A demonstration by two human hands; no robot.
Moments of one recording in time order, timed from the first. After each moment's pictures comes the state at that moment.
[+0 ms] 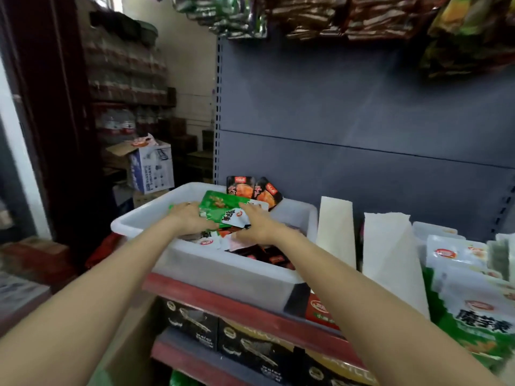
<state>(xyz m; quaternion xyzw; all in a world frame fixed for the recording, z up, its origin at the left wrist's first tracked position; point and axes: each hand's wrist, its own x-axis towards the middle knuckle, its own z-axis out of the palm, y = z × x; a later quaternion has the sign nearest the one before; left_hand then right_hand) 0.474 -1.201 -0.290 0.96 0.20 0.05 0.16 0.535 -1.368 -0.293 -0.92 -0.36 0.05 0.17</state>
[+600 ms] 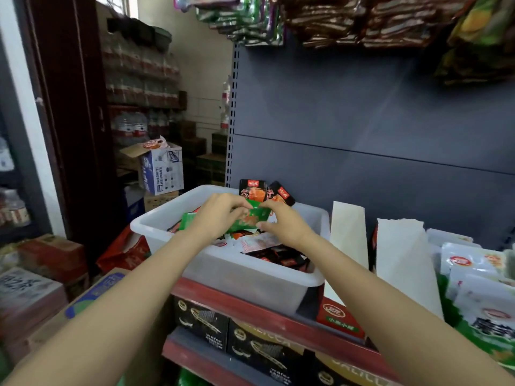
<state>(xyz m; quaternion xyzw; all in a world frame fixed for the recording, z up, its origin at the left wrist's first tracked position) 0.458 -1.228 -0.282 0.93 -0.01 0.27 0.25 0.524 -1.382 -0.281 -0.88 -0.37 -0.06 0.29</state>
